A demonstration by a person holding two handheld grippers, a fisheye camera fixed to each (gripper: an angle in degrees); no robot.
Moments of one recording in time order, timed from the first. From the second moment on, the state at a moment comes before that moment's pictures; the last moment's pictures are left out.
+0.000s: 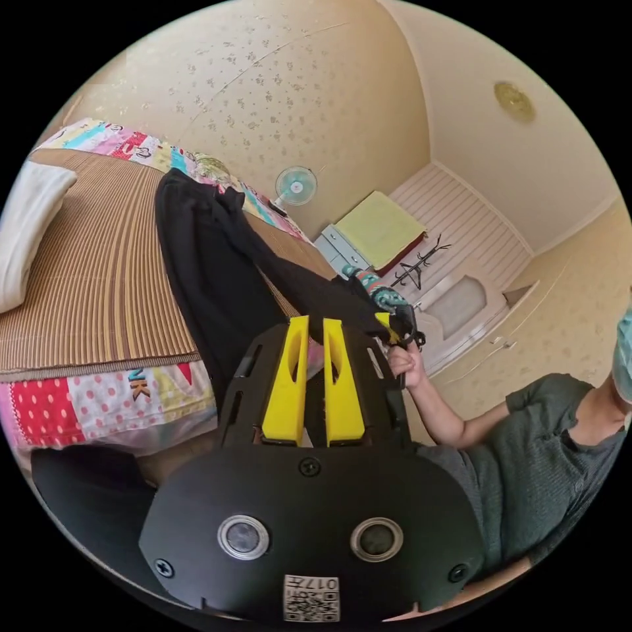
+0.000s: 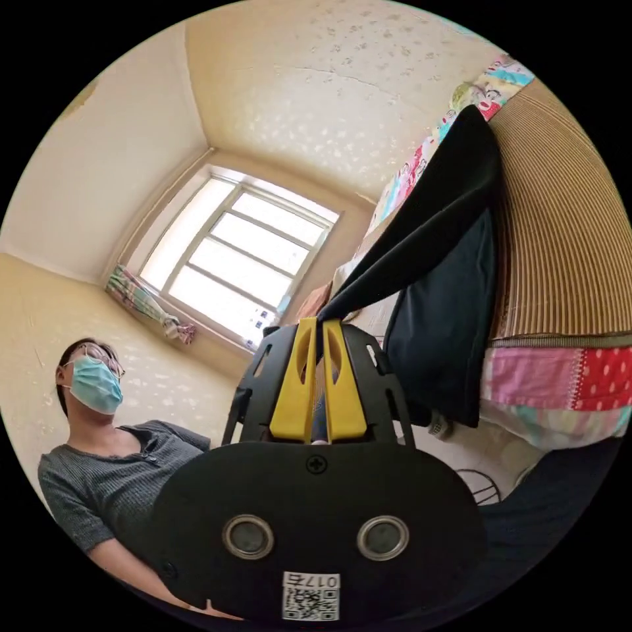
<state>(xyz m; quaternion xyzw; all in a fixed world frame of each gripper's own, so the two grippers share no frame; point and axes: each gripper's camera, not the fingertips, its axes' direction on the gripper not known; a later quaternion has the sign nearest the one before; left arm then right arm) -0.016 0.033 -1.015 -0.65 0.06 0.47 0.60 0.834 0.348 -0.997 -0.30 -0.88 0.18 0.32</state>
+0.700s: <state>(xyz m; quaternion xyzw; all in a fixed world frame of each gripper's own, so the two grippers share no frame) -0.102 0.140 -0.922 -0.67 -0.15 0.58 0.43 0.707 0.457 -1.135 -0.43 -0.74 -0.21 0.48</state>
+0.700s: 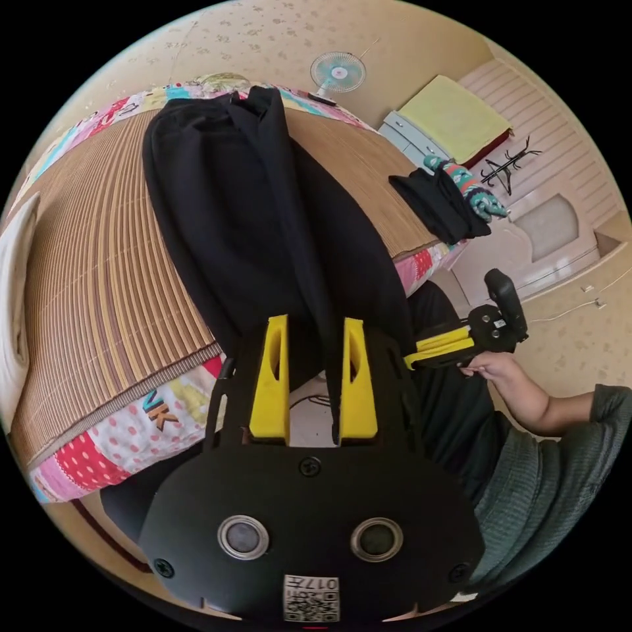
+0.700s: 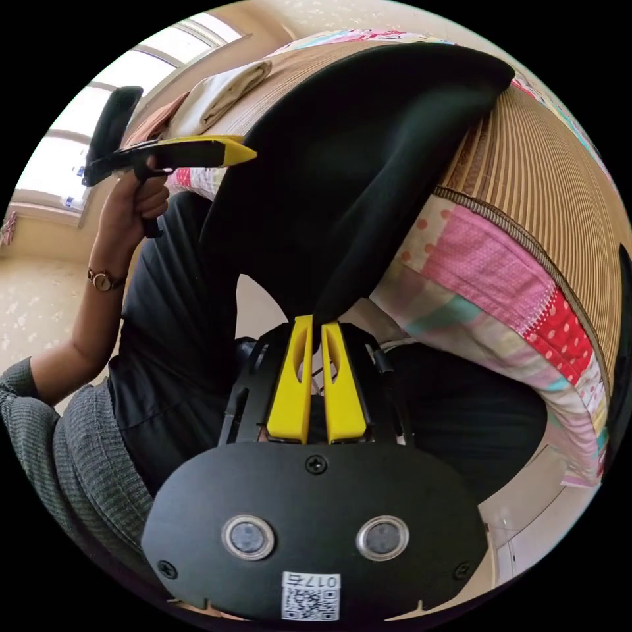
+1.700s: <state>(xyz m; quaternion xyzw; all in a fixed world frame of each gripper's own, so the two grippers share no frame) -0.096 0.067 -0.880 -0.71 -0.09 0.51 0.48 0.548 0.379 -0.842 -0.43 -0.60 0.05 0.67</state>
